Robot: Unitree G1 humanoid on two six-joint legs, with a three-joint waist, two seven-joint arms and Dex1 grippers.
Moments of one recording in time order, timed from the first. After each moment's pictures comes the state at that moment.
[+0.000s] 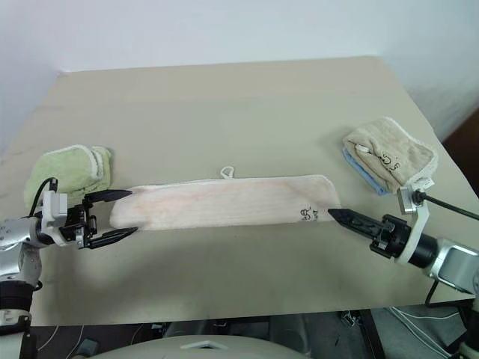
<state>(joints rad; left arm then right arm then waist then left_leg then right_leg) -0.18 0.71 0.29 0.47 -0.53 -0.33 -1.59 0.07 -0.69 -0.69 -0.20 1.28 1.39 0.69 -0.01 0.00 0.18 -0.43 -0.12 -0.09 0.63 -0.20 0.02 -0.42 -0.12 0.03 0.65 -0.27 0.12</state>
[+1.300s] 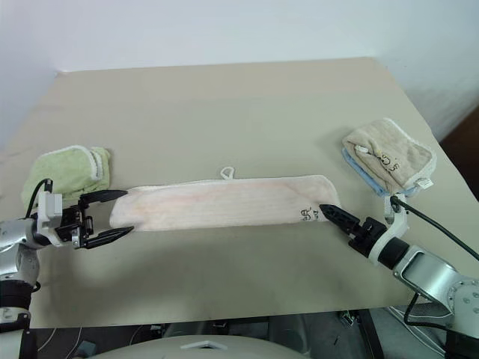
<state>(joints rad) -0.19 0.71 0.29 0.51 -0.53 -0.34 -1.61 0.13 -0.64 -0.52 -0.19 1.53 1.07 0.12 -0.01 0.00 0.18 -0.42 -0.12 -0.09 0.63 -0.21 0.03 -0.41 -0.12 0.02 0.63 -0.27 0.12</state>
